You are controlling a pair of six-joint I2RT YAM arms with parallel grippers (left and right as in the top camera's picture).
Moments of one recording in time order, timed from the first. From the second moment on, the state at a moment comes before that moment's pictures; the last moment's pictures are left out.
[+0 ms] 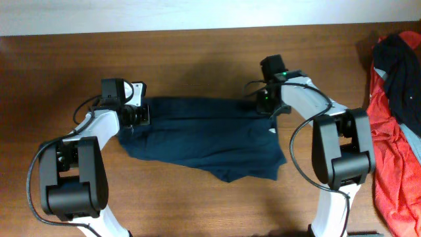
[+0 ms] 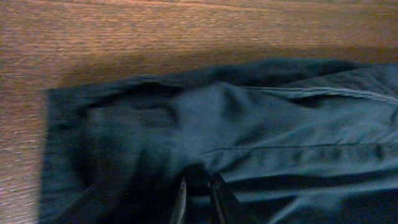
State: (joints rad) left arm 0.05 1.93 1.10 -0.28 0.32 0.03; right arm 0.17 2.11 1.48 -0.77 0.06 0.30
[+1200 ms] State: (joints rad) left arm -0.21 1.75 1.22 -0.65 0.37 0.25; right arm 0.29 1.89 1.48 -1.16 -0.42 -0.03
